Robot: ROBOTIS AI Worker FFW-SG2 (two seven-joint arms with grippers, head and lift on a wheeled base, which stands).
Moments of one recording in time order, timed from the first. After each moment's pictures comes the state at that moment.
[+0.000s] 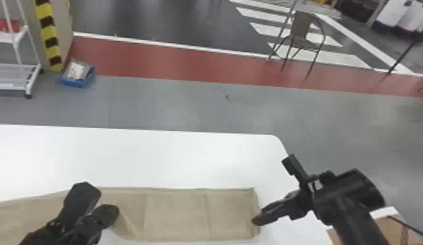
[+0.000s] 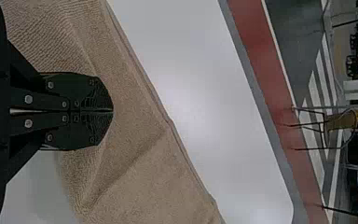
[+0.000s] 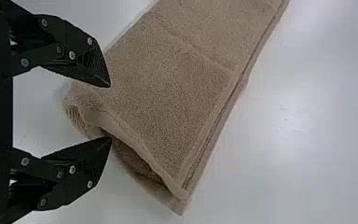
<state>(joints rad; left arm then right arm) 0.14 0.12 -0.30 -1.66 -0.25 0.55 -0.44 -0.11 -0.46 -0.13 -1.28 0.43 0.79 1.36</state>
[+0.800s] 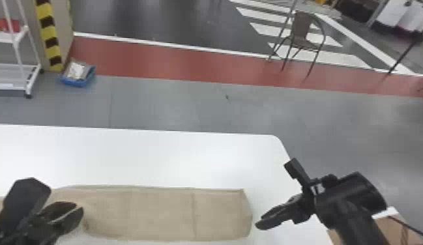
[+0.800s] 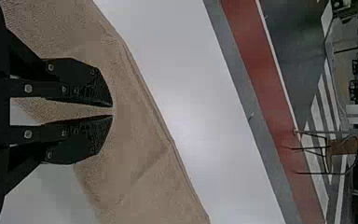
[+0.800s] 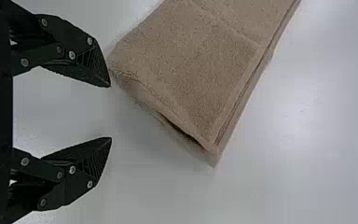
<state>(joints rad) 0.26 0.17 -0.15 -1.94 -0.29 0.68 -0.54 -0.10 -0.46 -0.14 -1.26 0.45 0.77 1.36</state>
